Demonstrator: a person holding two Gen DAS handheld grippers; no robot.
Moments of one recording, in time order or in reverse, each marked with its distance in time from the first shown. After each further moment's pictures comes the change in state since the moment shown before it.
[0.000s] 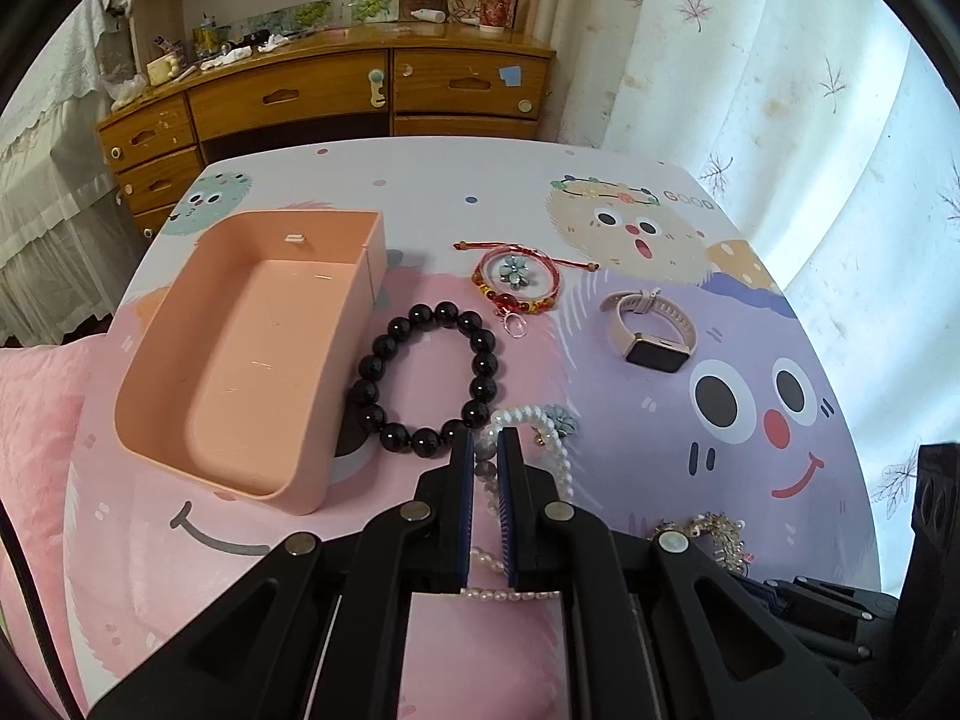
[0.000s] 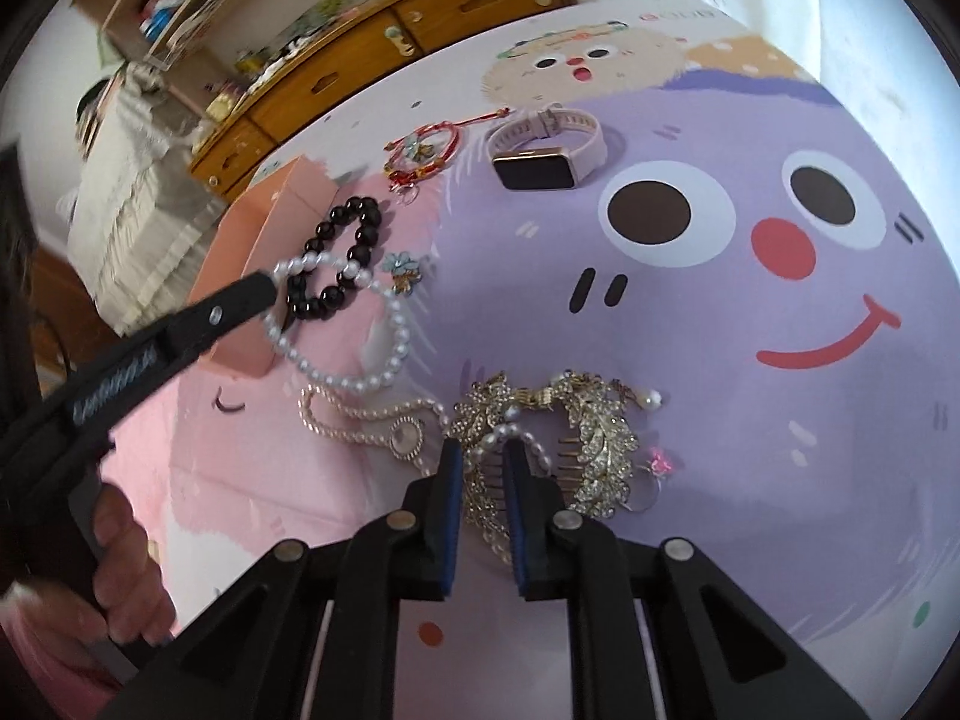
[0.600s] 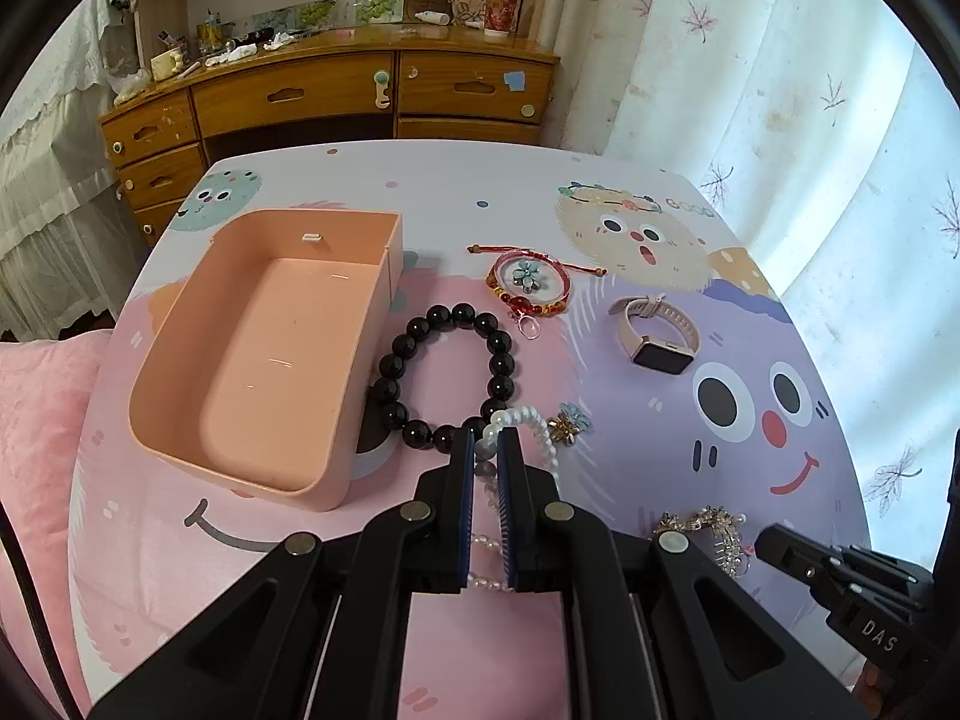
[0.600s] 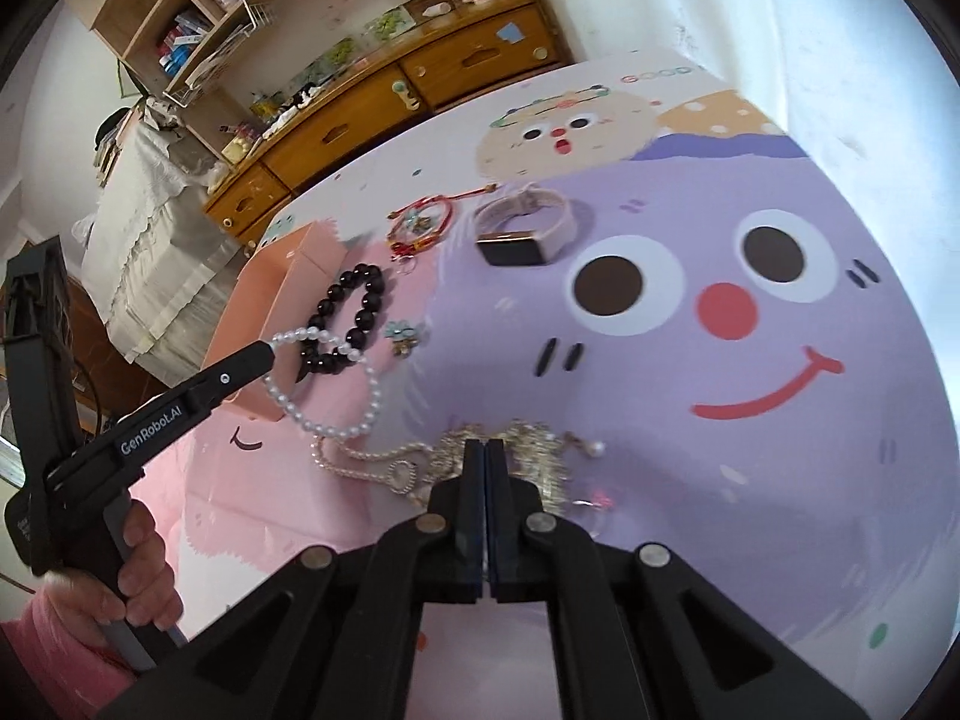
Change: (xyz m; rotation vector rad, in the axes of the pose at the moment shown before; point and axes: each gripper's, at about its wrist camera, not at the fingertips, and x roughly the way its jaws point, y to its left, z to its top) left arm -0.007 0.011 0.000 -0.015 -0.008 -0.019; right arm -0.041 -0.015 0.000 -0.032 -0.114 -0.013
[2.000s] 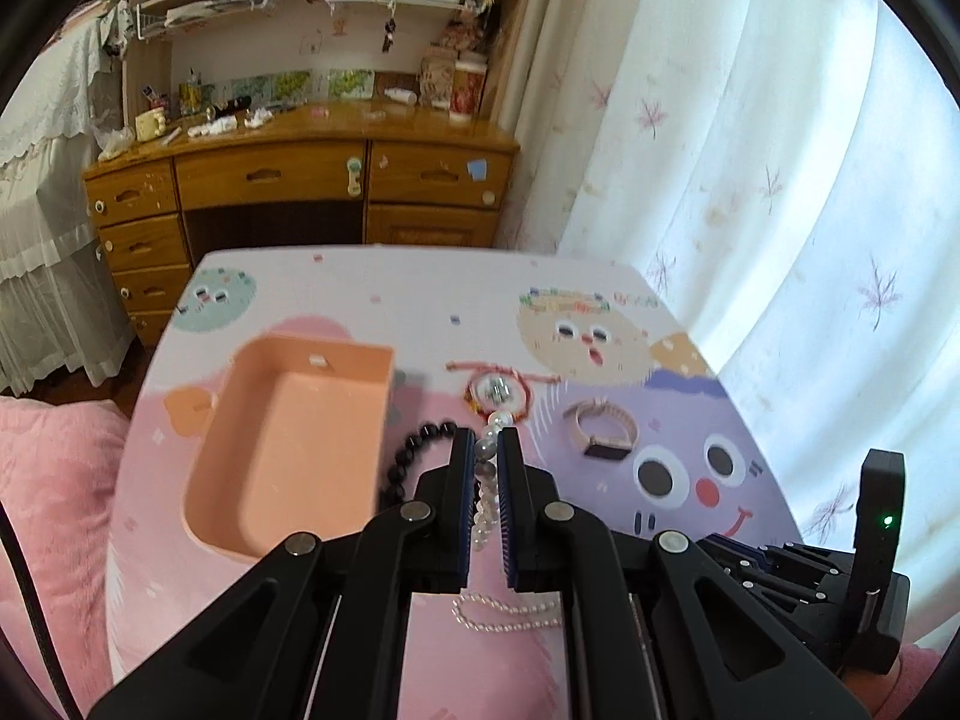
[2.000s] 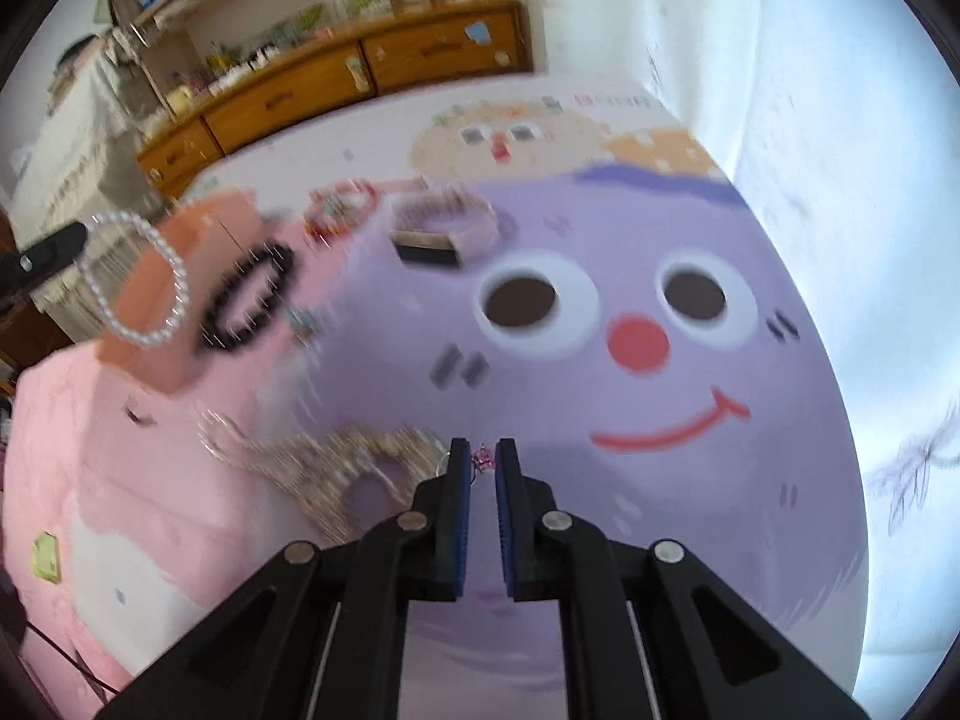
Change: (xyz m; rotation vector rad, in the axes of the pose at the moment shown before) left arm -0.073 0.025 0.039 0.026 -0.177 -0.115; right arm 0.003 0.016 0.017 -0.133 -0.038 -0.223
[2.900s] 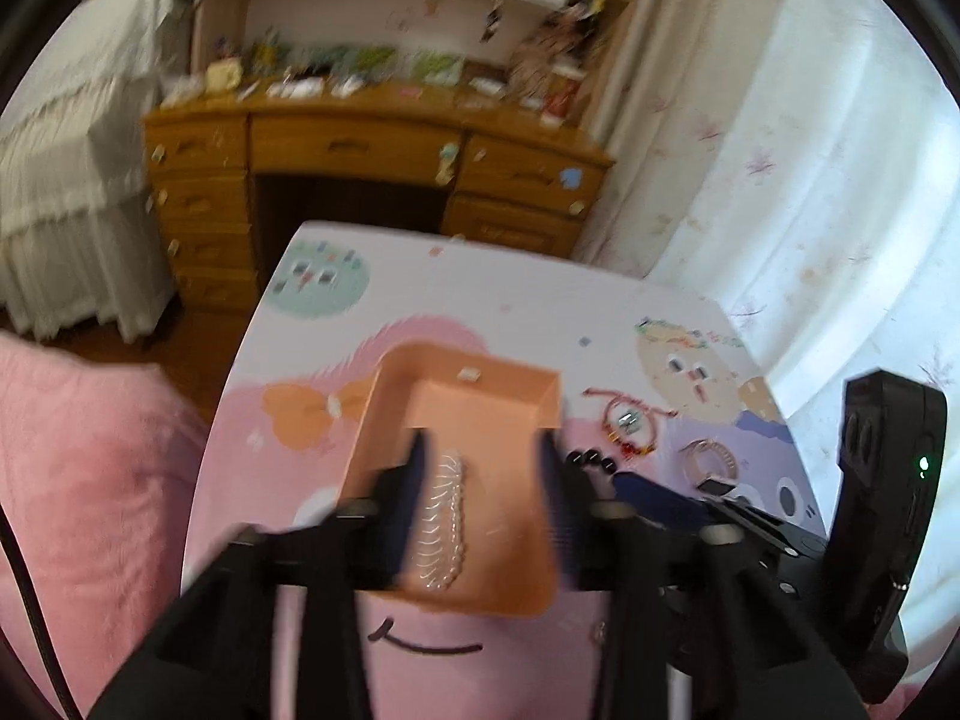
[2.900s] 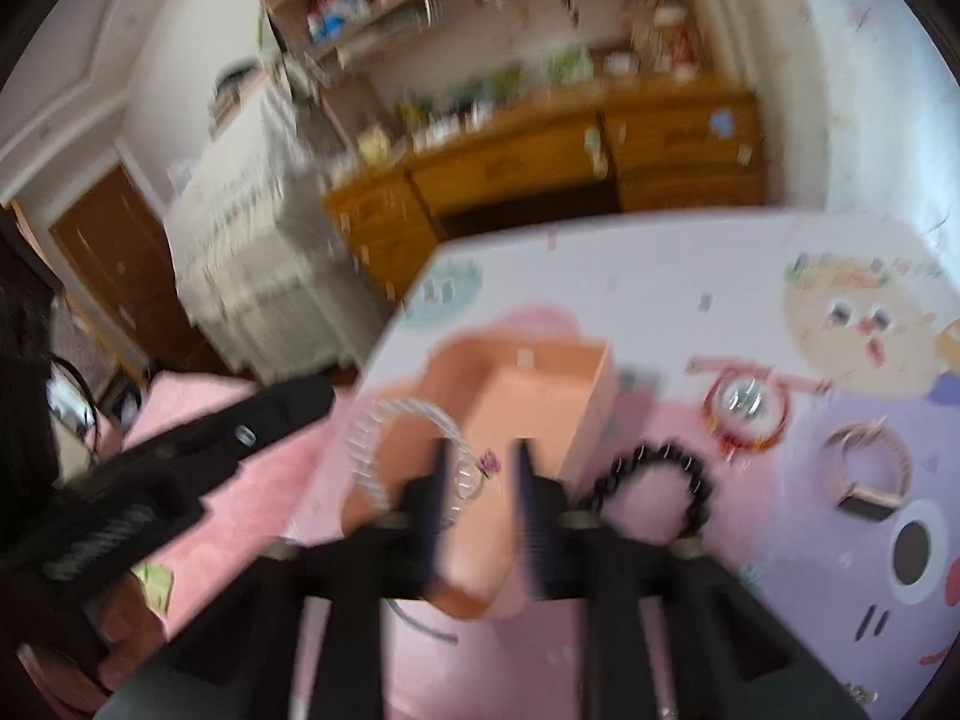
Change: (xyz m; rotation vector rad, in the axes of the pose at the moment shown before) left arm 0.009 0.118 0.011 -0.162 0.047 0.078; right arm 0.054 0.185 0.078 -0.128 -0.069 0.345
